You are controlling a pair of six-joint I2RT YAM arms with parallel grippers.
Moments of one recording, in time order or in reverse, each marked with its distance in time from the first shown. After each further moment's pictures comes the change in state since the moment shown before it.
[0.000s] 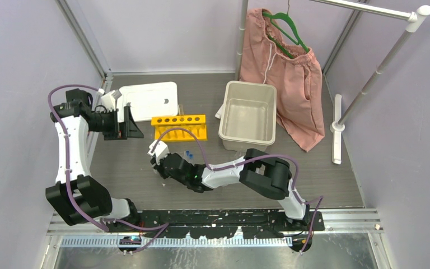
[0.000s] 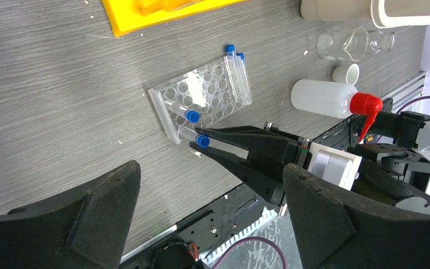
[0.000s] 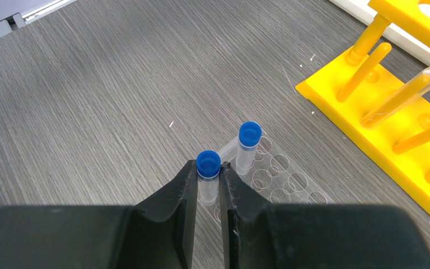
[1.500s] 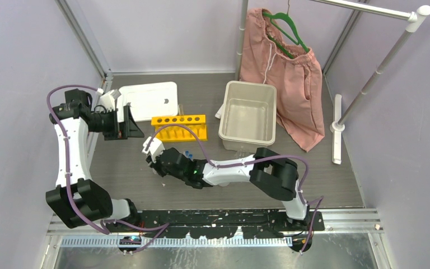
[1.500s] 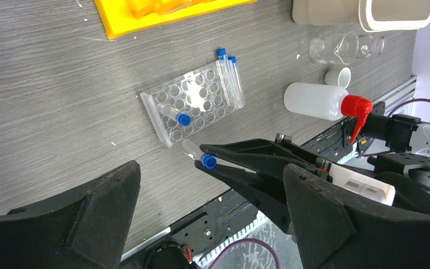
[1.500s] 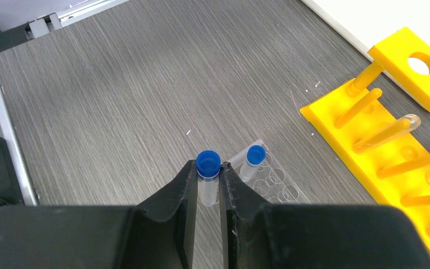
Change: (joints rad) left arm -0.003 -0.024 0.000 0.000 0.014 -0.025; right arm 0.006 -0.084 0.068 -0.165 -0.072 -0.058
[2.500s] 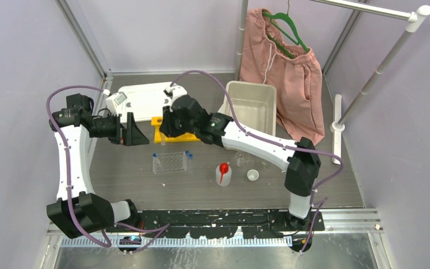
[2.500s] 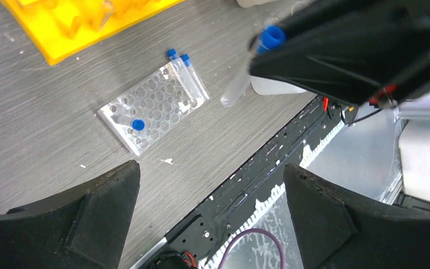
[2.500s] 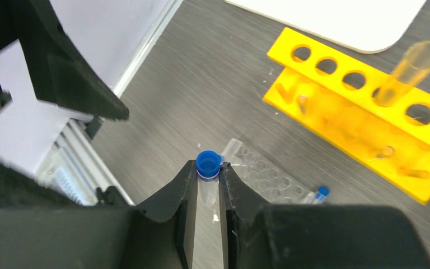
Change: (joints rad) left arm -0.031 -0.100 -0.030 -0.090 0.174 0.192; right arm -0.241 -0.129 0.443 -0.723 -0.196 0.487
